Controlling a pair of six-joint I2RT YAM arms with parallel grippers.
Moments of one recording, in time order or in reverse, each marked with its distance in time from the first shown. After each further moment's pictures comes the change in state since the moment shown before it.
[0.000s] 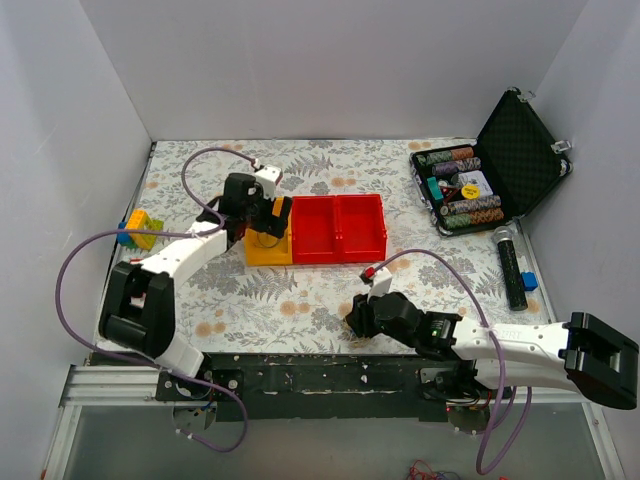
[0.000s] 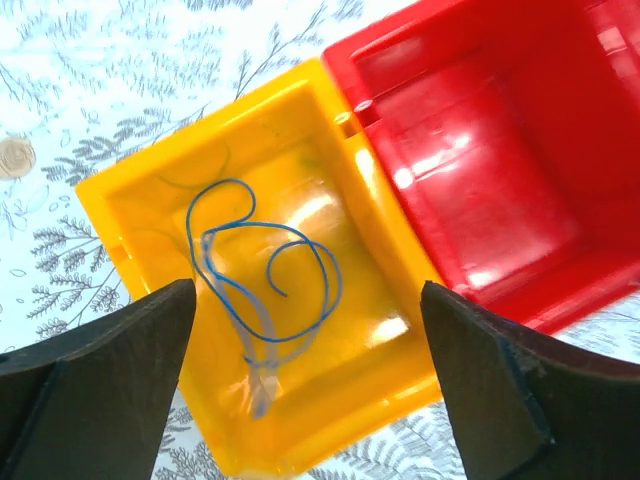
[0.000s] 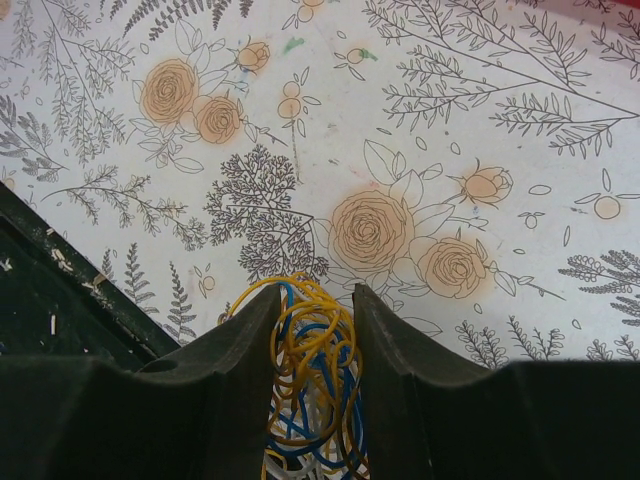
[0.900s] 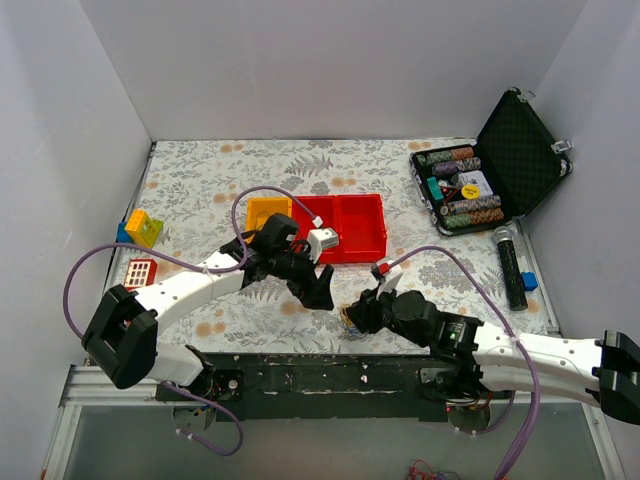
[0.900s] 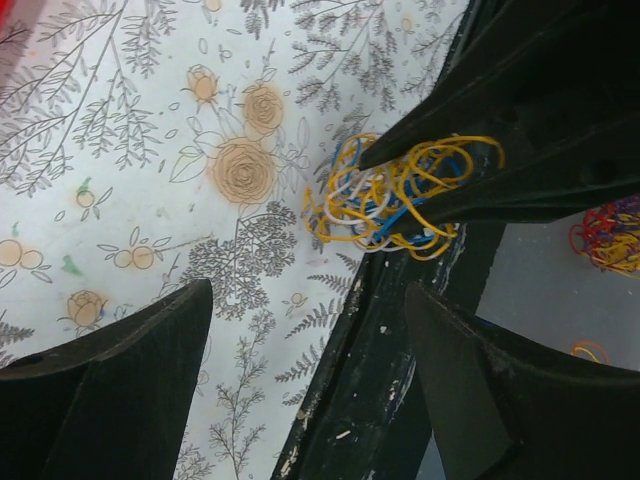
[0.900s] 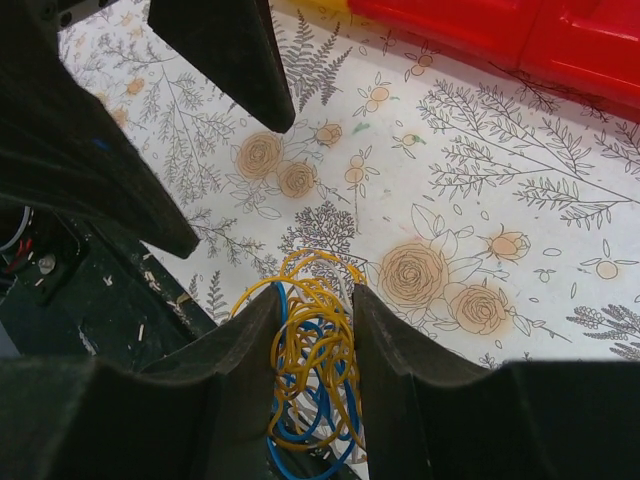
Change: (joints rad) left arm -0.365 -0.202 -0.098 -0.278 0.537 -0.125; right arm 0.002 -0.214 0.002 -0.014 -0.026 -0.045
